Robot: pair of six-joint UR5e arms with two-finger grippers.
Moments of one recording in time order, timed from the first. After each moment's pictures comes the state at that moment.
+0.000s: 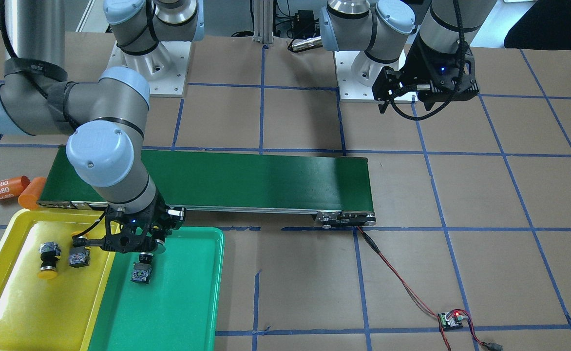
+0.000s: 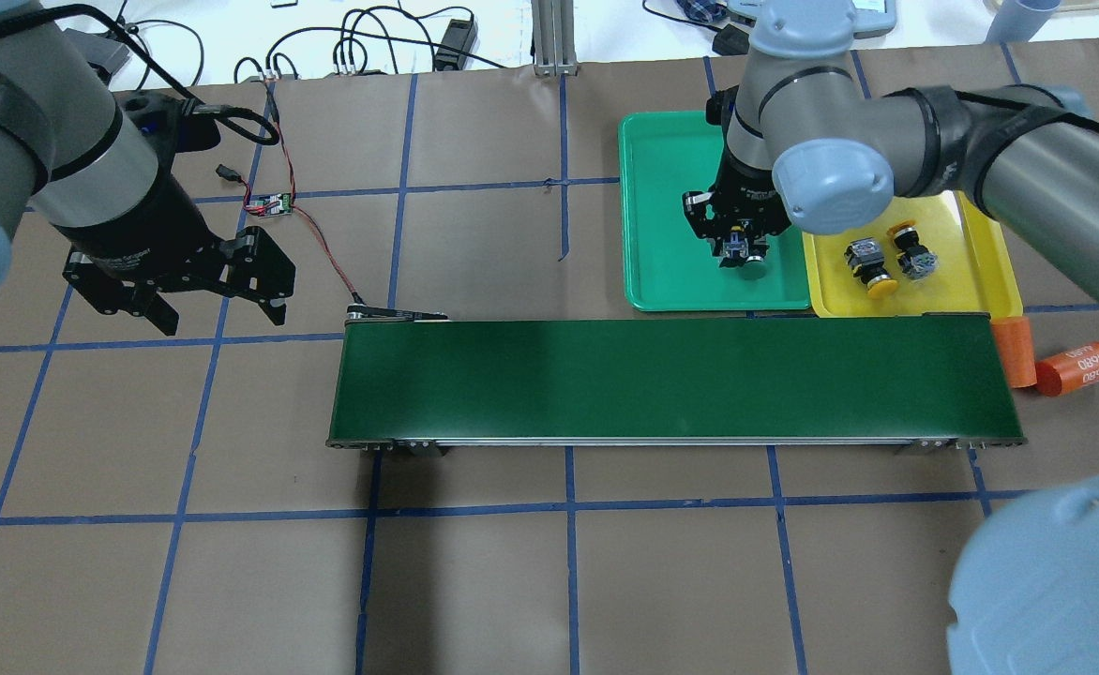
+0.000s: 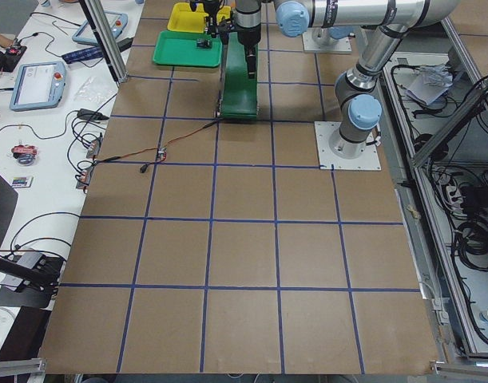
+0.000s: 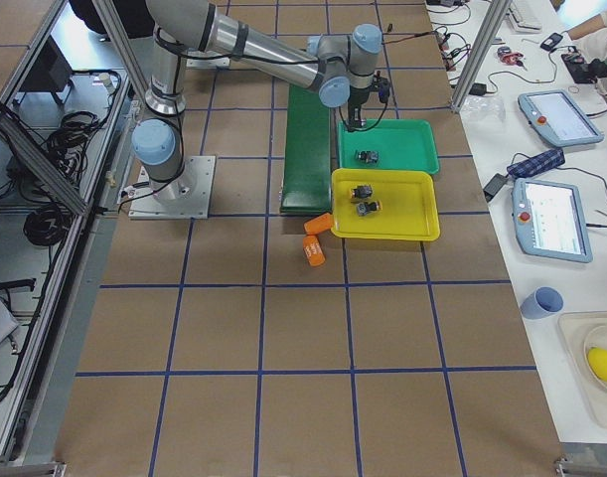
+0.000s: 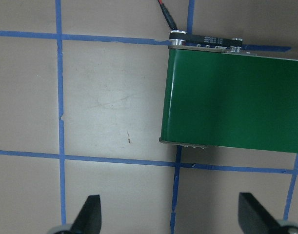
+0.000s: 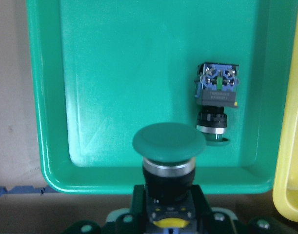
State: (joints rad) left arm -1.50 -1.43 -1.74 -1.60 1.60 -0.01; right arm 1.63 -1.15 1.58 -1.97 -1.57 0.07
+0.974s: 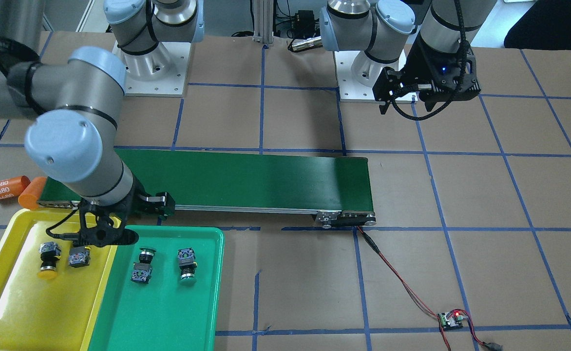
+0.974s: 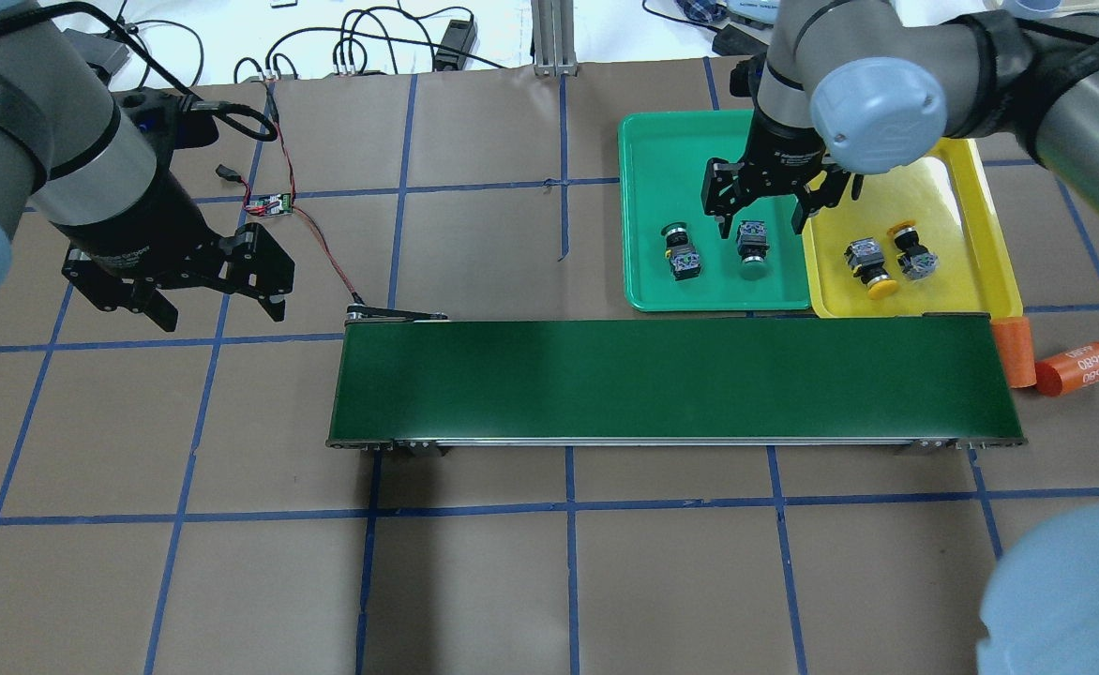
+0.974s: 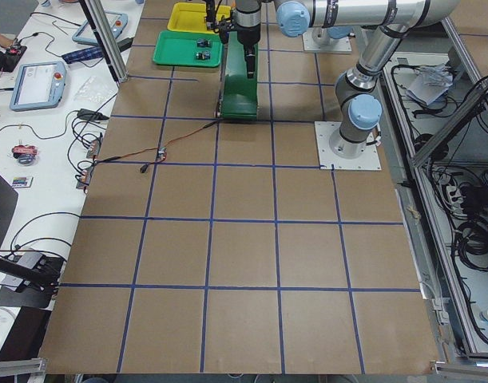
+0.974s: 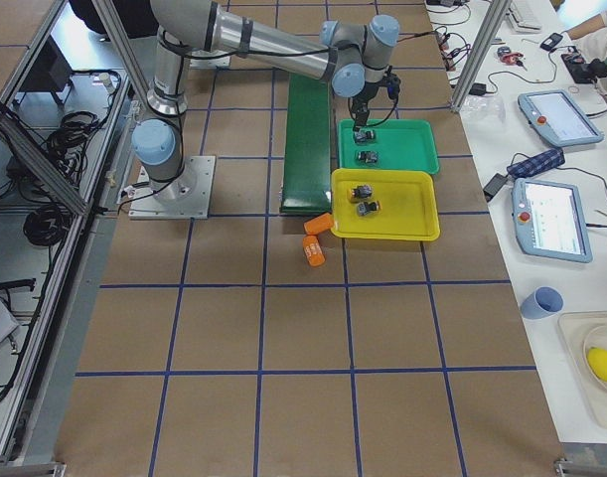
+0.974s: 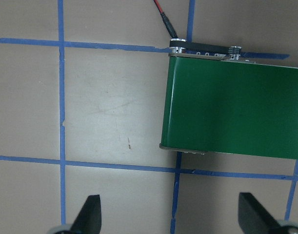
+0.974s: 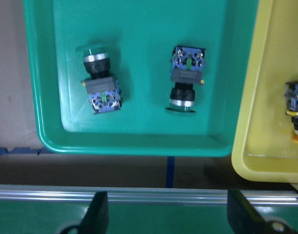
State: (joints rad) left arm -1.50 -1.43 -1.74 -1.59 1.60 -0.01; right arm 1.58 -1.25 1.54 -1.75 -1.57 0.00
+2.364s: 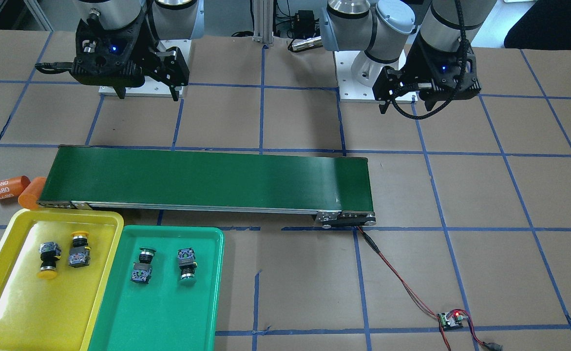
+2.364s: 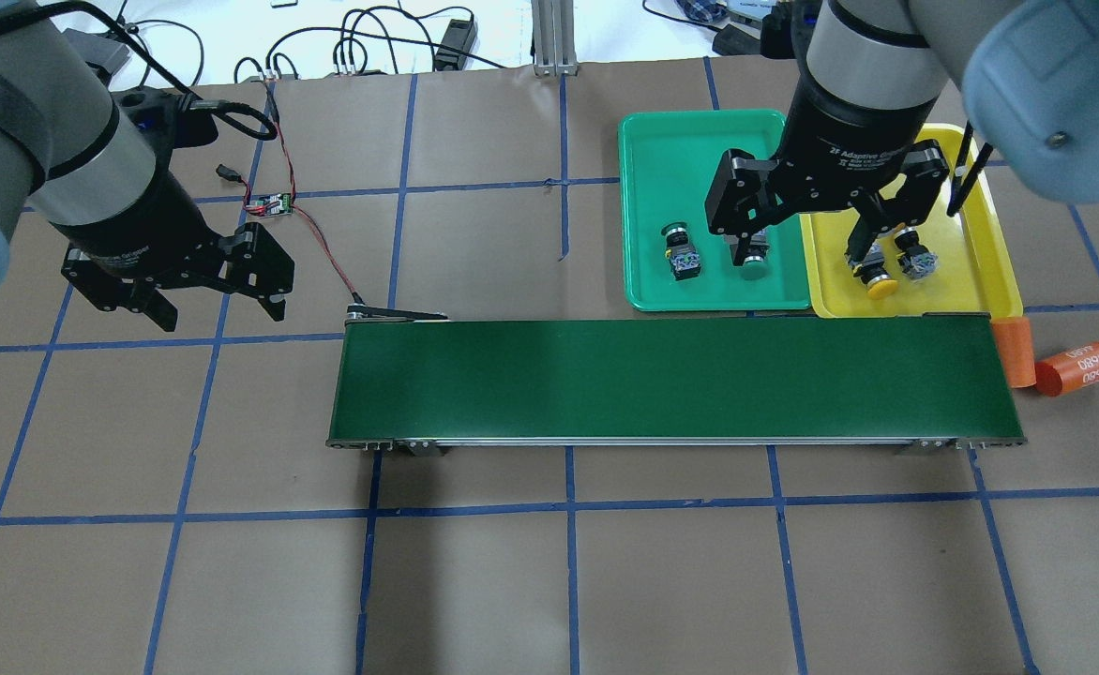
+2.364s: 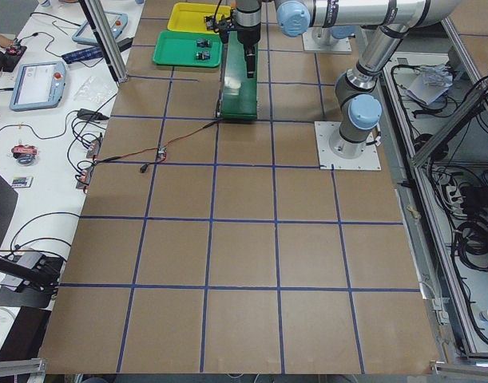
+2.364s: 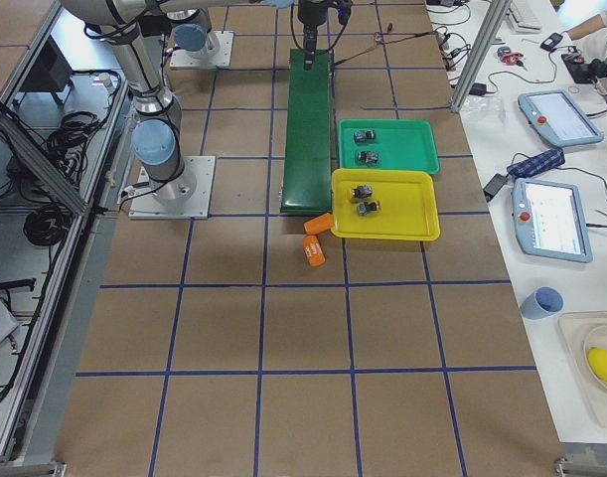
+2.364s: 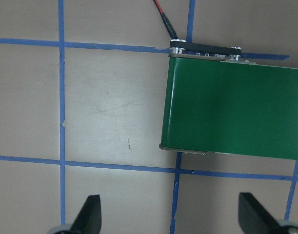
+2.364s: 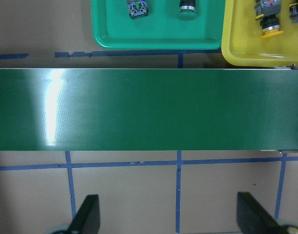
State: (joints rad) left arm -1.50 -1.43 -1.74 -1.59 1.60 -0.01; right arm 1.68 -1.59 1.53 -1.44 -1.58 0.12
